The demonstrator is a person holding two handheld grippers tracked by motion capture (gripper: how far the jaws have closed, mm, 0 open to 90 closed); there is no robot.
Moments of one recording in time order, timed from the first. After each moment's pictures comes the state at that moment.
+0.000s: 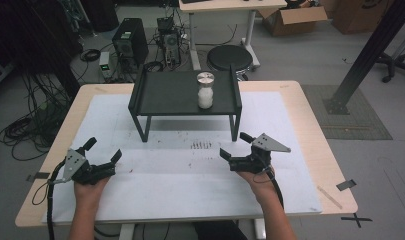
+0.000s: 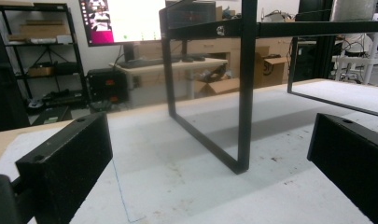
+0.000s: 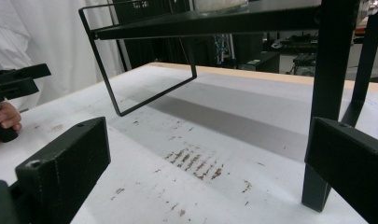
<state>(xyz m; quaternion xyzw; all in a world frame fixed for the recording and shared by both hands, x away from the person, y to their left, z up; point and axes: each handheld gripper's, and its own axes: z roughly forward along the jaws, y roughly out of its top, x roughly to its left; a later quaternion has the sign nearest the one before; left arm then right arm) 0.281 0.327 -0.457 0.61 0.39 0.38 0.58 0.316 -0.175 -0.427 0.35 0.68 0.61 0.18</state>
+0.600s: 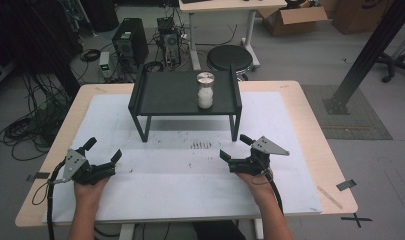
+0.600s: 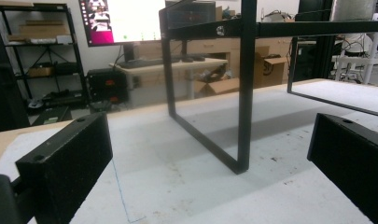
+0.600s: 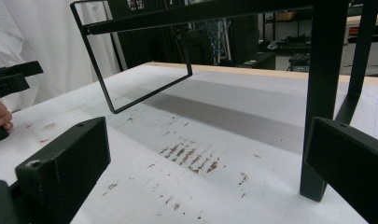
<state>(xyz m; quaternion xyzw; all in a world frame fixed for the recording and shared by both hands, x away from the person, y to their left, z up) 0.281 0.327 -0.457 0.61 0.38 0.38 0.57 0.316 -0.175 -0.441 0.36 0.68 0.61 0.19</state>
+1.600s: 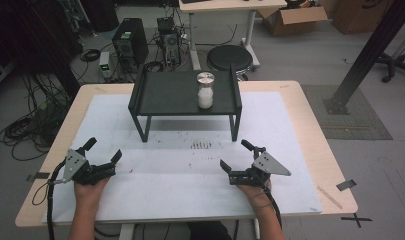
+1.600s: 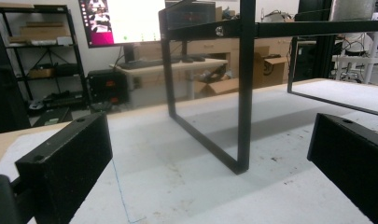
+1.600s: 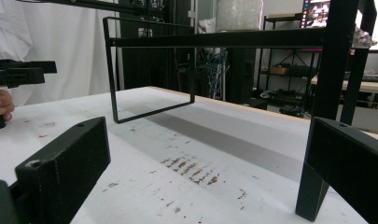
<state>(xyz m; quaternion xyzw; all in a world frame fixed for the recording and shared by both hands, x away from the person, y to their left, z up) 0.281 0.326 -0.457 0.61 0.38 0.38 0.57 0.289 -0.175 -0.459 0.28 0.65 0.65 0.27</state>
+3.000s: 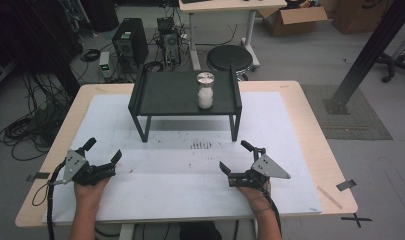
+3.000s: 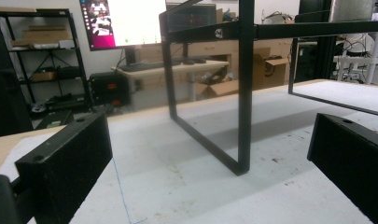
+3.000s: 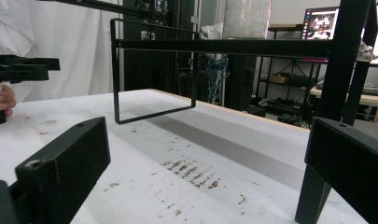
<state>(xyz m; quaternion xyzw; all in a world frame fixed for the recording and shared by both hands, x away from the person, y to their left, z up) 0.279 0.326 -0.458 0.61 0.38 0.39 0.57 0.284 -0.173 -0.459 0.26 0.65 0.65 0.29</state>
